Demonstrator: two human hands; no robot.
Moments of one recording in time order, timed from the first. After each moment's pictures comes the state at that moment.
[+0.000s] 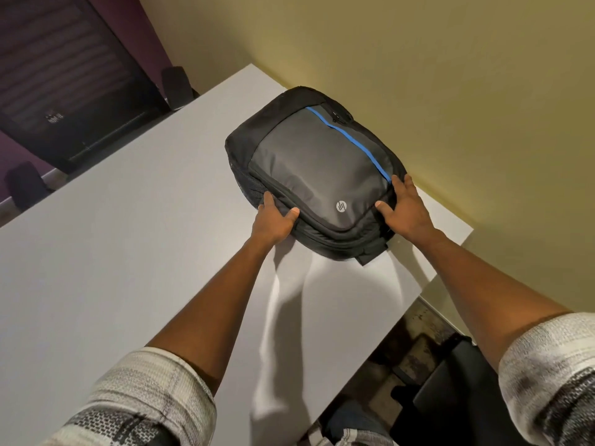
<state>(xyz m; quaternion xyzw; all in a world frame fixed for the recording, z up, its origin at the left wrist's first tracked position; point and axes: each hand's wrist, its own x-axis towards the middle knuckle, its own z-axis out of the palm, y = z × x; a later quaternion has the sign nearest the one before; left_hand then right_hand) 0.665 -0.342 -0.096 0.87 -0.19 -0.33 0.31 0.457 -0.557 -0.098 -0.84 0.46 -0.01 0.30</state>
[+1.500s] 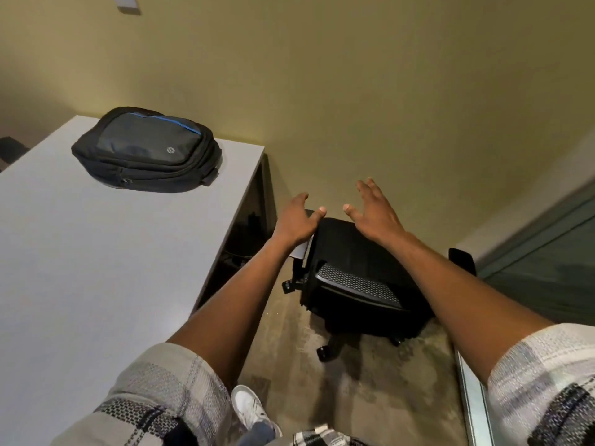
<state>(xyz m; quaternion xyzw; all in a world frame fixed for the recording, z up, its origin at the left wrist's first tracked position) 0.139 -0.127 0.039 0.69 -0.59 -0.32 0.28 -0.050 -0.171 0.042 -0.73 0.63 -0.14 0.20</state>
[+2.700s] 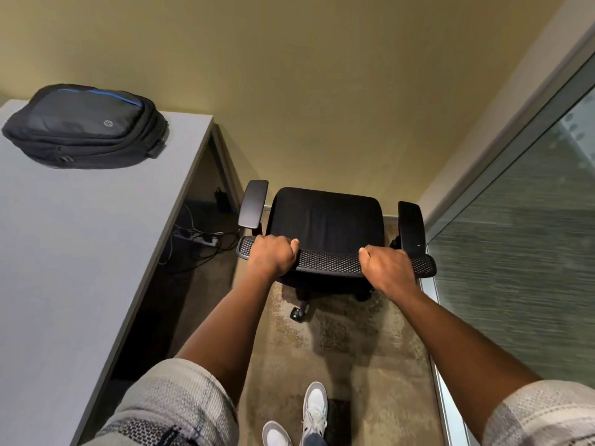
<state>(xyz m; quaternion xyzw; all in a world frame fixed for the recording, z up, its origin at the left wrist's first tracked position) 0.012 -0.004 -0.047 0.65 -0.76 -0.09 -0.04 -0.238 0.016 -0.048 -0.74 0.66 0.06 0.04</state>
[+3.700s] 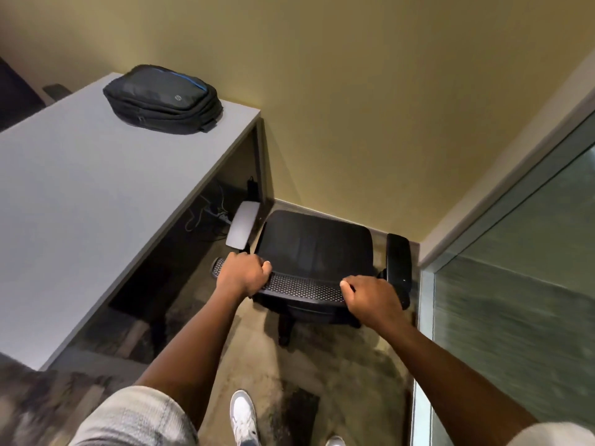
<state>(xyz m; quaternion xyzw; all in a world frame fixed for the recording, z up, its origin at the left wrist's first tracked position) -0.006 0.181 -0.046 0.74 -0.66 -0.07 -0.01 -0.295 0.148 -0.039 -0.84 0.53 -0.03 0.08</state>
